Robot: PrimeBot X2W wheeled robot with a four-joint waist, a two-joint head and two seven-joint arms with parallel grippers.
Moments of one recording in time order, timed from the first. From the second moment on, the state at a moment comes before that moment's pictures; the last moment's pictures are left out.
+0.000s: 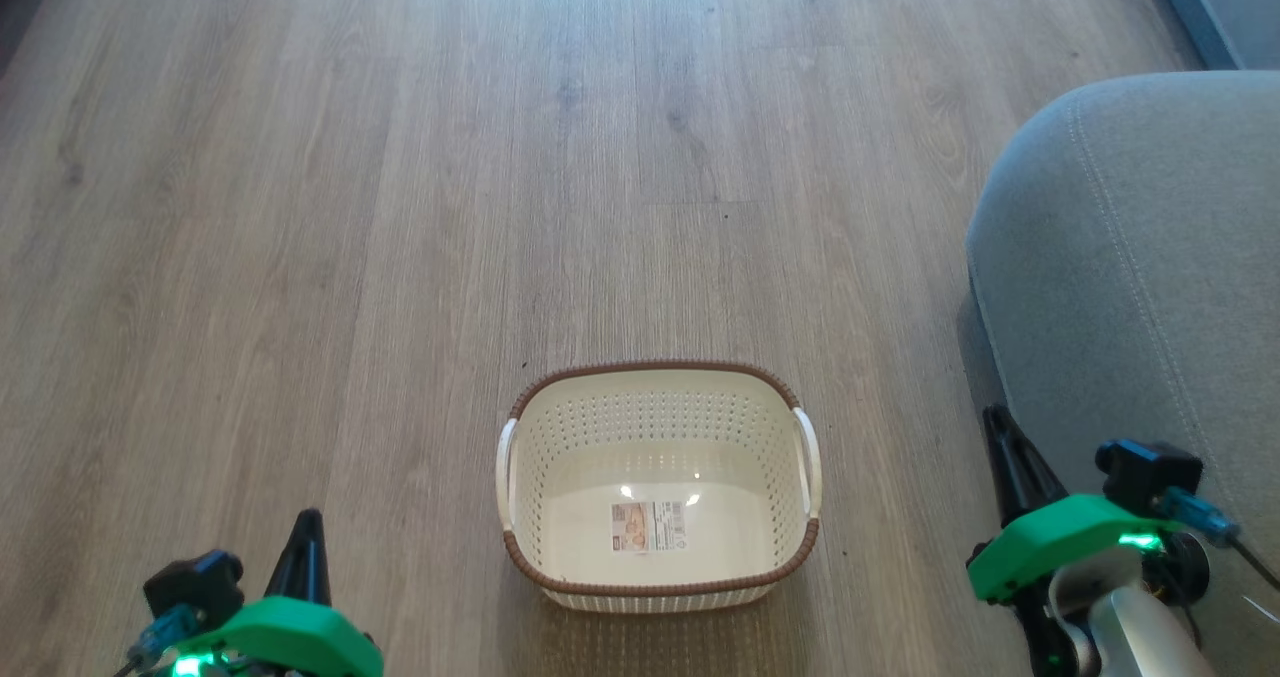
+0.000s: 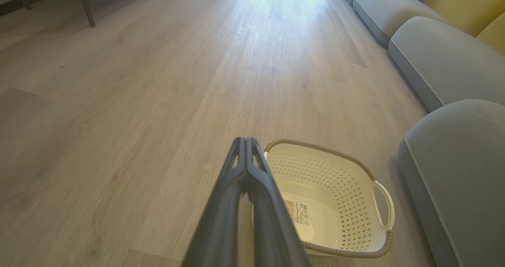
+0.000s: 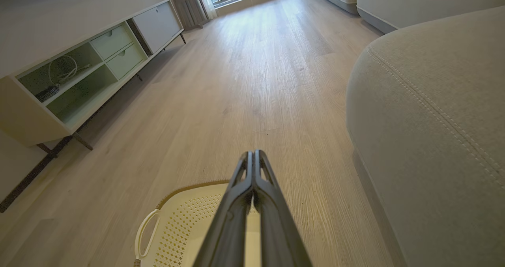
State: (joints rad) left arm 0.02 0.05 0.03 0.39 -0.36 -0.02 -0.19; right arm -0.13 -0.09 0.03 0.49 0.39 0.13 -0.20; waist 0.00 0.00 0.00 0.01
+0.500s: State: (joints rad) left arm 0.01 0.05 0.04 0.38 -0.53 -0.04 -0.15; right arm -0.13 -0.09 0.01 0.46 0.56 0.13 -0.16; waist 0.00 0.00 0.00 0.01
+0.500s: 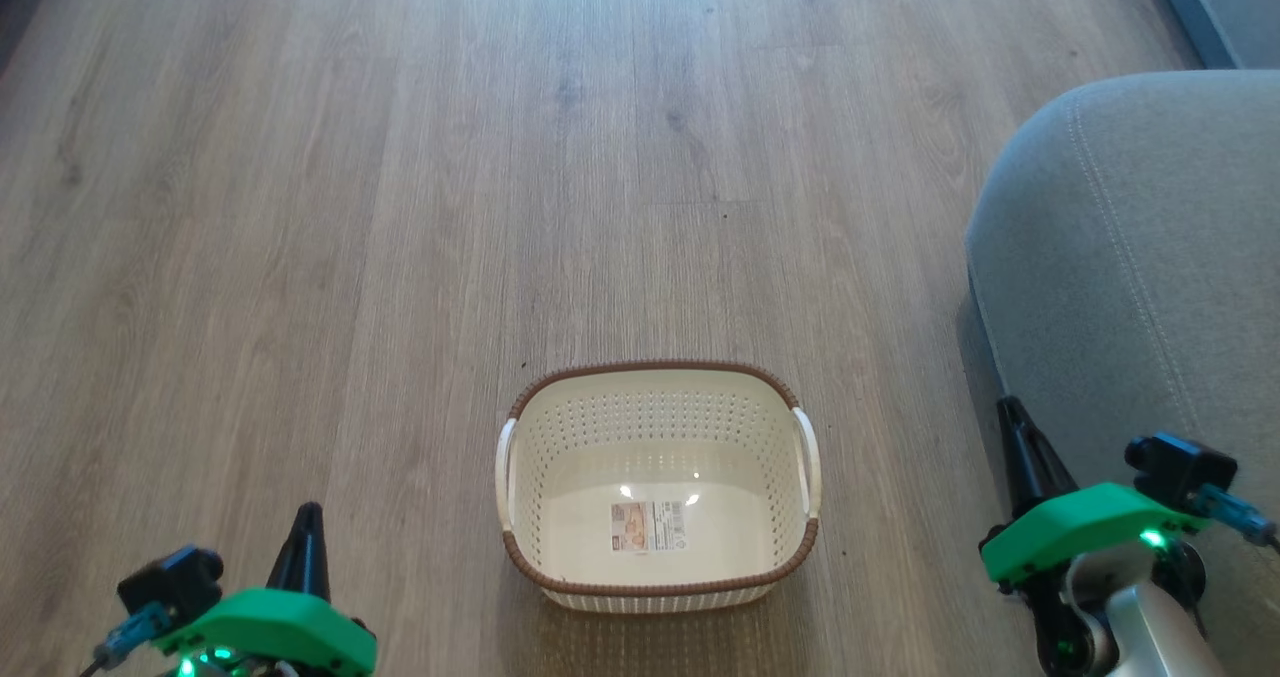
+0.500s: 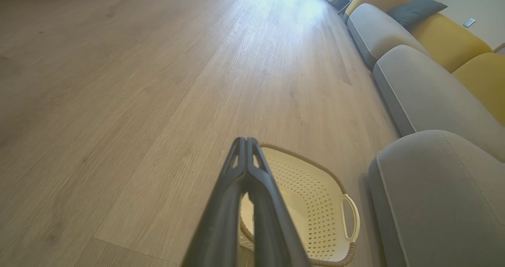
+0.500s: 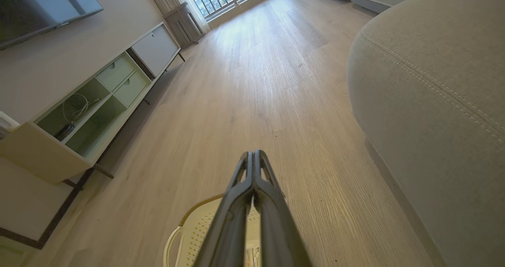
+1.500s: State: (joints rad) left arm 0.00 0.05 0.05 0.35 -0.87 -0.07 -0.07; right arm -0.12 -0.07 -0.04 0.41 0.89 0.13 -0.07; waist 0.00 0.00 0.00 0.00
